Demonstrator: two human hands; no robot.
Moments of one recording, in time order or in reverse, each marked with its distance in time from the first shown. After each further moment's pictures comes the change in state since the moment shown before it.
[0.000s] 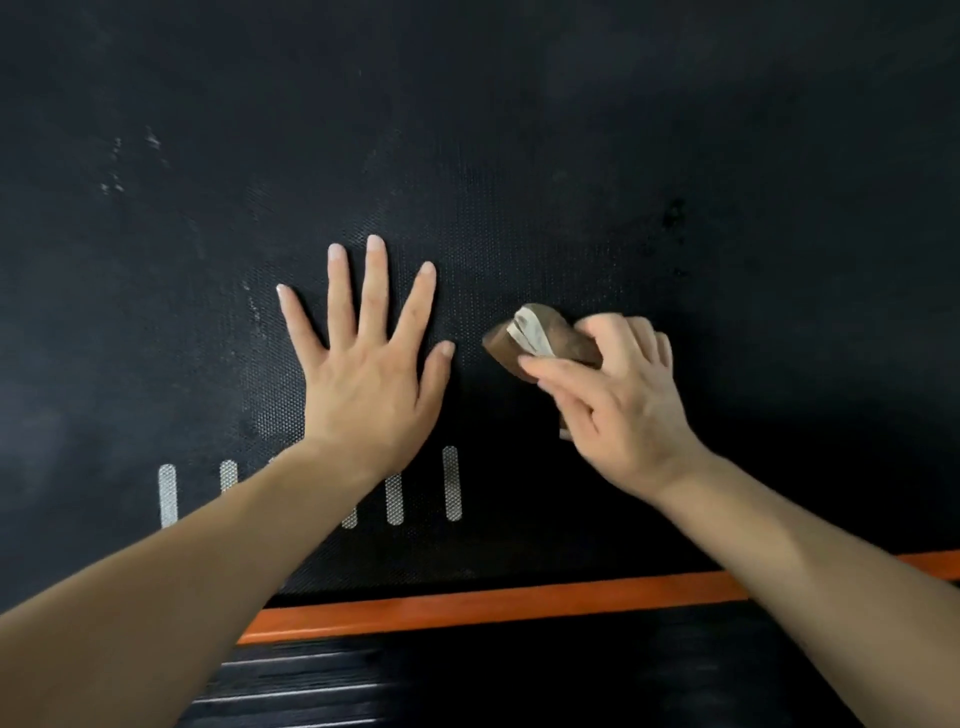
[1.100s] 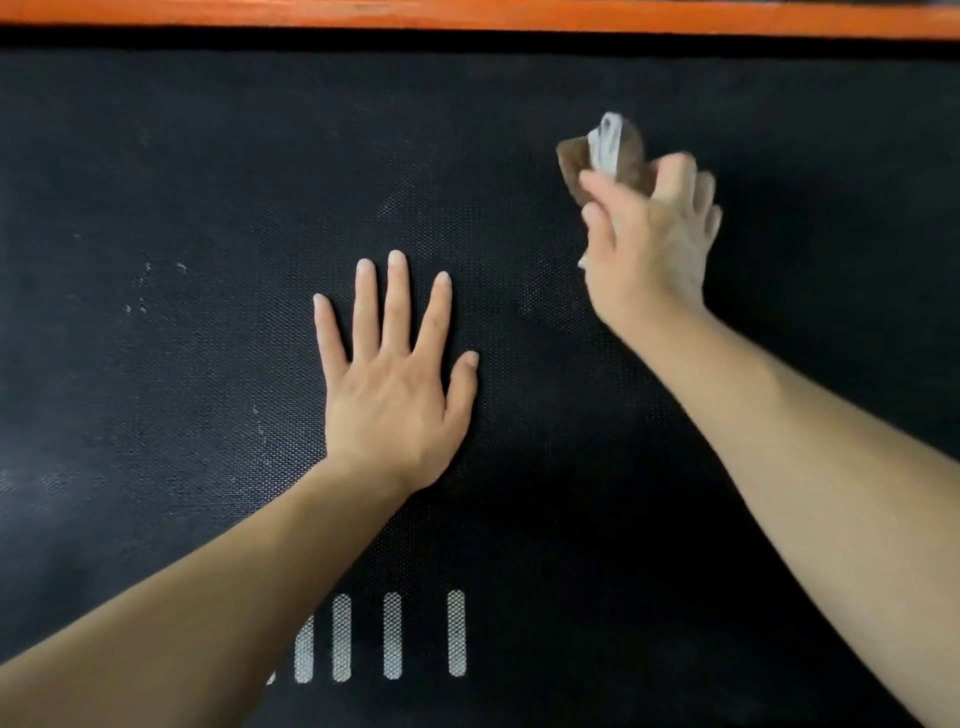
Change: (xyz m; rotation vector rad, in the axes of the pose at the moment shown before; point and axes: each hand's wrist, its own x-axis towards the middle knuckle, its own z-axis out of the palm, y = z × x) left_hand 0.091 0.004 -0.012 -0.004 0.076 -0.048; right_hand 0.203 0.072 -0.005 -0.168 0.241 0.387
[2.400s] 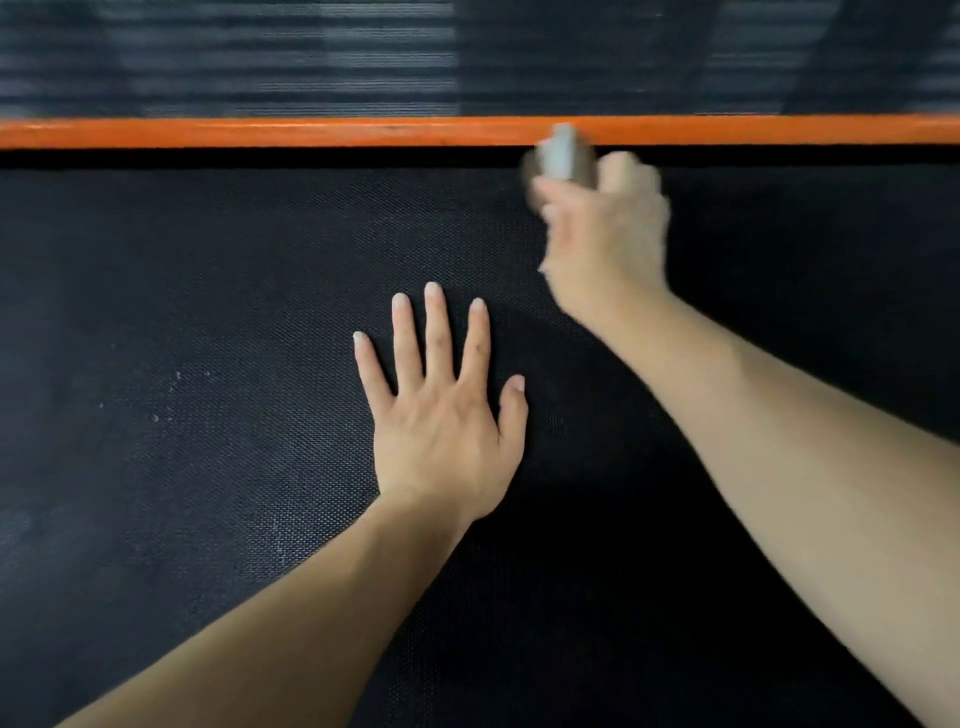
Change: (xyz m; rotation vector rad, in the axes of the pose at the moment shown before) left_hand 0.066 0.016 -0.001 0.004 0.026 -0.089; right_hand 0.095 -0.045 0.033 0.017 -0.011 -0.107
